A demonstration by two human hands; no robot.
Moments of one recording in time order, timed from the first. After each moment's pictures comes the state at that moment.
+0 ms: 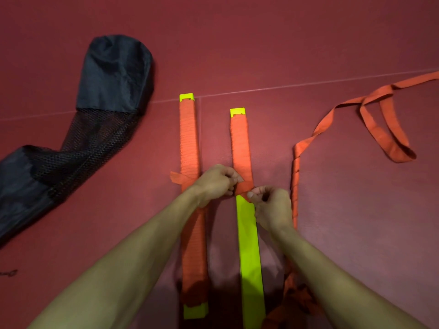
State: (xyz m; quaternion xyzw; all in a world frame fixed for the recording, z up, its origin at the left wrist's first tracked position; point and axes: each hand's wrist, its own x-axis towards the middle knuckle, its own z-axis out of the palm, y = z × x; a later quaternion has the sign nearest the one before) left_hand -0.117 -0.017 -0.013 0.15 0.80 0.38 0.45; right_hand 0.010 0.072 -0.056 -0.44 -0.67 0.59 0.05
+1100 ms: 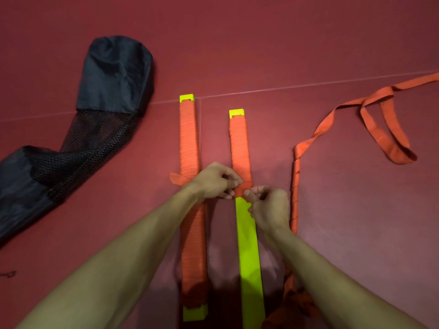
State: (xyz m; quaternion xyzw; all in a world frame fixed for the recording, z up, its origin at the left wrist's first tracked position) left_hand -0.127 -0.020 -0.010 0.17 0.78 0.37 0.47; right_hand 0.000 0.064 -0.053 -0.48 -0.66 0.58 0.08
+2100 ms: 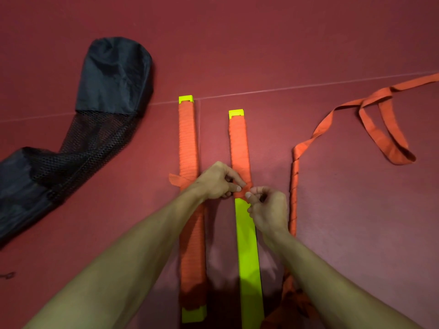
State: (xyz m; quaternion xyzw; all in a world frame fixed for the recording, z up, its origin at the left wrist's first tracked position) left_hand -0.133 -0.014 -0.025 0.26 0.80 0.33 0.43; right_hand 0.002 0.061 -0.047 -0.46 -0.65 0.60 0.09
